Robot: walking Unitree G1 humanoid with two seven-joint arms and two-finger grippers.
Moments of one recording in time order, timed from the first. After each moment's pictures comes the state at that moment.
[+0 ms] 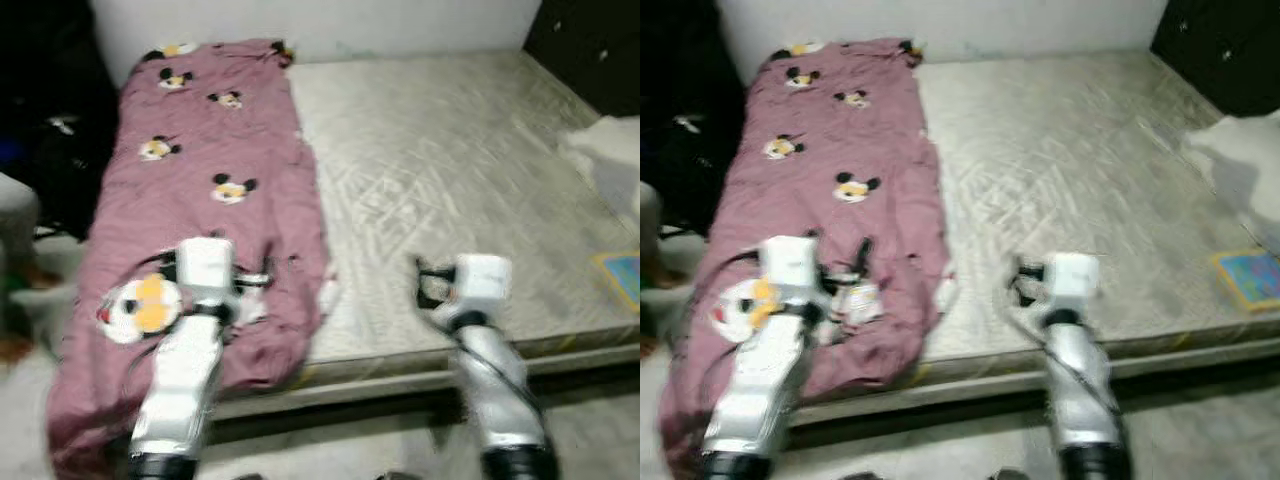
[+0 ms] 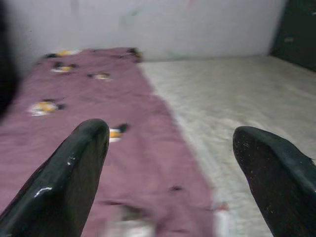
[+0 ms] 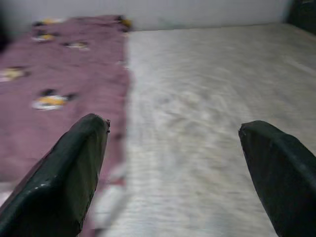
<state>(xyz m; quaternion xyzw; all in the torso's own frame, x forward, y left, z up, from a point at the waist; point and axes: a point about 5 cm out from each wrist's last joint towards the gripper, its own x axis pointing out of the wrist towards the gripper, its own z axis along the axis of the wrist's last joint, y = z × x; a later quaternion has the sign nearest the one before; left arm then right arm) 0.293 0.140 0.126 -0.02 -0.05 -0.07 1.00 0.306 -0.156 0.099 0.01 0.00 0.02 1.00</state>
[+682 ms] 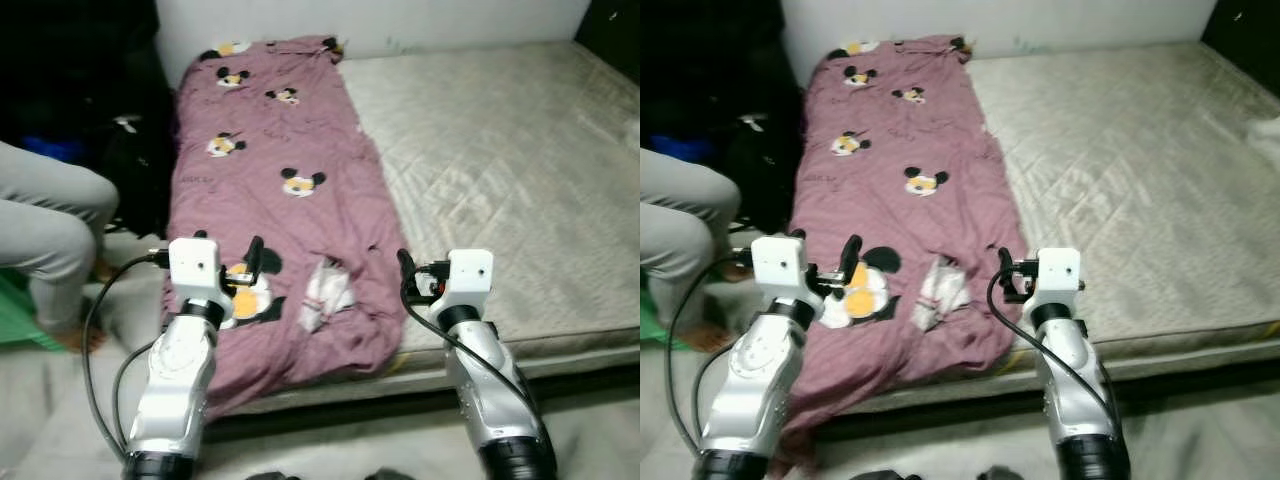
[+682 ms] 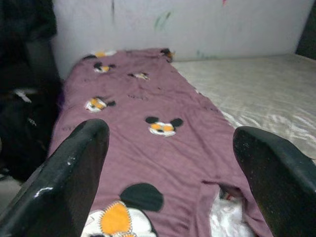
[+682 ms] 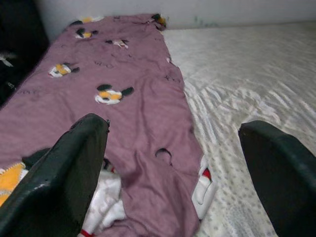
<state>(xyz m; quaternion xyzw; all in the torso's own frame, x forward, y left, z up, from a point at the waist) 0.293 0.132 0.127 -0.03 -0.05 -0.08 1.00 0.309 -0.165 0.097 -0.01 0.01 0.01 1.00</state>
